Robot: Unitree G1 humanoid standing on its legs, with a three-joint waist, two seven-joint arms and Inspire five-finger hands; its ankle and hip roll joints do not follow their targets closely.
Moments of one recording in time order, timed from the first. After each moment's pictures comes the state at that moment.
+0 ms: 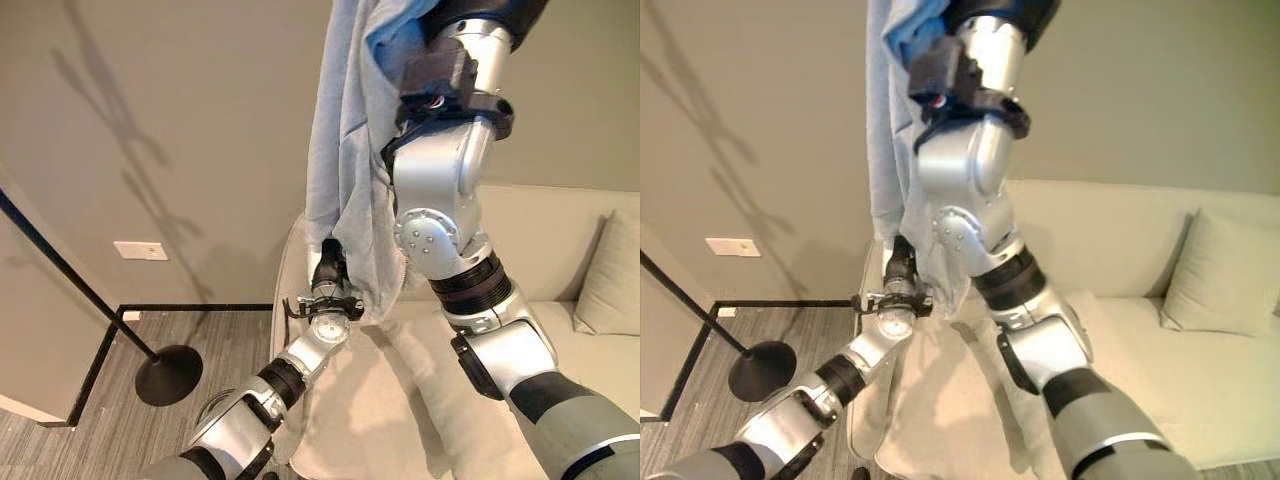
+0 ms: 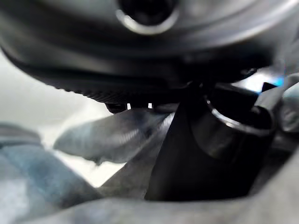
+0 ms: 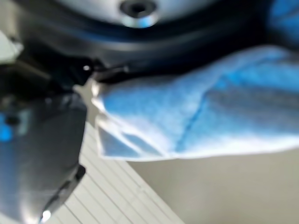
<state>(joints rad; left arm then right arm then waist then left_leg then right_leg) -0.68 -0.05 -0.63 0.73 -0.39 -0.19 0.60 -1.17 -0.18 0.37 0.06 0.83 -0.52 -0.62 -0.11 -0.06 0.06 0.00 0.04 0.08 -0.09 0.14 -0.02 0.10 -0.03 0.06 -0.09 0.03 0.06</state>
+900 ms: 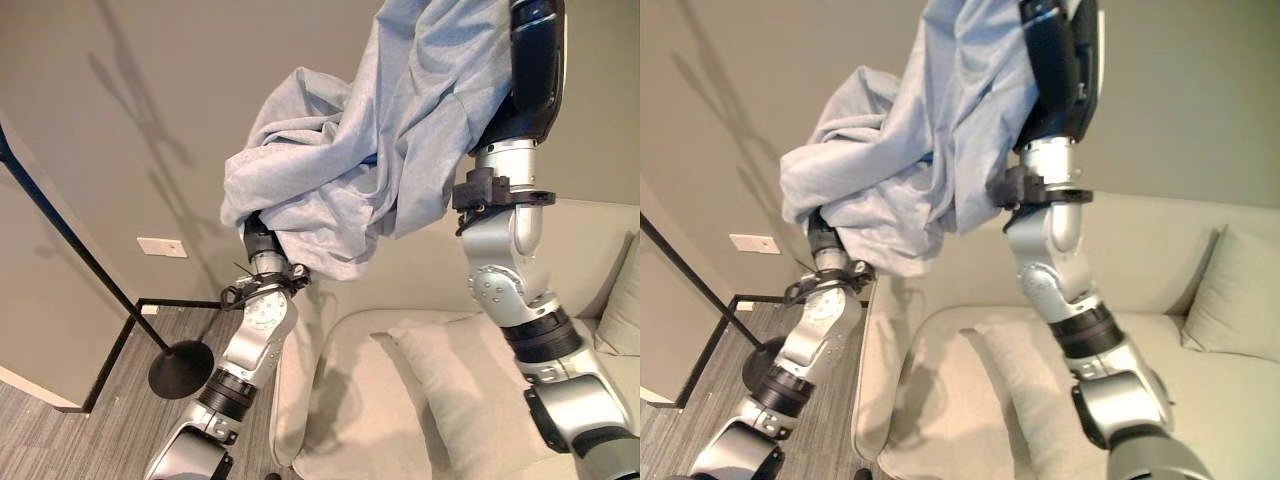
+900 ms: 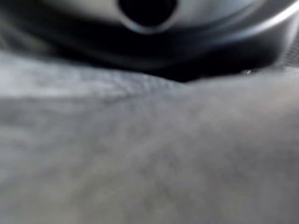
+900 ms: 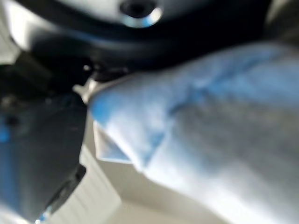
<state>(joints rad) -0.43 0.19 -0.28 0.08 -0.37 -0.21 0.56 -0.79 -0.70 0.39 -0.08 0.93 -0.42 -0.22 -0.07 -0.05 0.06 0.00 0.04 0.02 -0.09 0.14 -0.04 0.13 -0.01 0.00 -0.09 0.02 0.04</state>
